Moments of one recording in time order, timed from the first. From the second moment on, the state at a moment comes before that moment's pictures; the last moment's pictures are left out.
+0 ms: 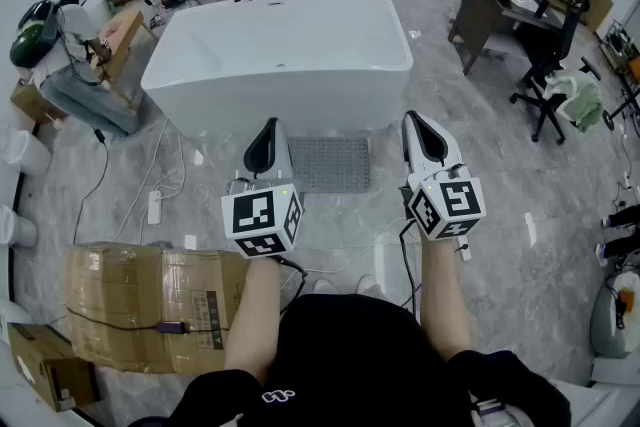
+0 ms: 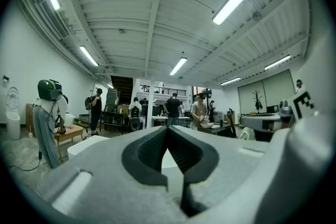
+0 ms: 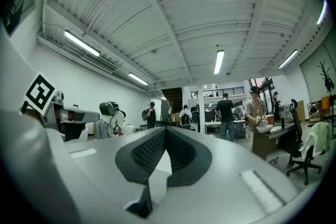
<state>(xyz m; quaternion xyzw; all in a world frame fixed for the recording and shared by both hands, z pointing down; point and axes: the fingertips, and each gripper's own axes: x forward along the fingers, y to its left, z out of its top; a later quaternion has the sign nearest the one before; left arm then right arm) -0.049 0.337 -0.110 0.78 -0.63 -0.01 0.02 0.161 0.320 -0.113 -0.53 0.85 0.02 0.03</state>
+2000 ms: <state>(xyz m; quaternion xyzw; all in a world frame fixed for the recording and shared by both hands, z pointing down) 0.003 0.333 -0.108 0.75 -0.66 0.00 0.01 0.226 0.297 -0.117 -0.48 0.88 -0.01 0.07</state>
